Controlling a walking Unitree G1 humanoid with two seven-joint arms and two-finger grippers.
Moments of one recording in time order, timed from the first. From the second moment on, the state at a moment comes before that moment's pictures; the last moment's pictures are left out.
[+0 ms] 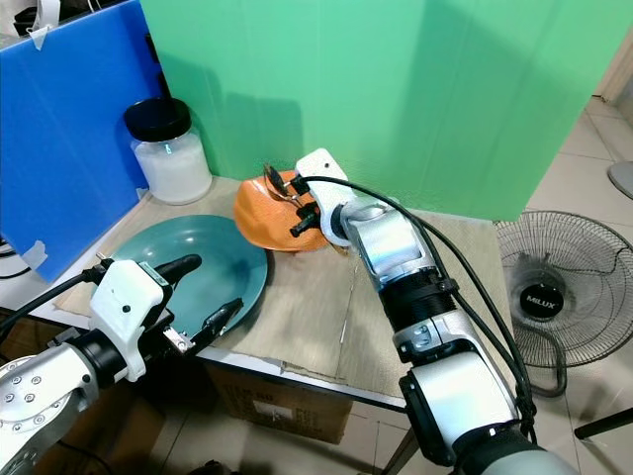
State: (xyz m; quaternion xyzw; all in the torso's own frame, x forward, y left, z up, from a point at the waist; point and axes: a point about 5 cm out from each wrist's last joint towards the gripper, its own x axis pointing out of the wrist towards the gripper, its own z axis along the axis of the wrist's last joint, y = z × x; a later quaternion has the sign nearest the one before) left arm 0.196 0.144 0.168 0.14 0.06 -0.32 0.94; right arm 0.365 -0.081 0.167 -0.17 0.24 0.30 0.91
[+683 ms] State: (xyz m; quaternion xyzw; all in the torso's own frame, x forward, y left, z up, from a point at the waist) left arm 0.195 0.143 0.167 0.14 0.07 -0.31 0.94; right arm 0.365 -0.074 0.167 -0.18 0.24 0.30 0.91
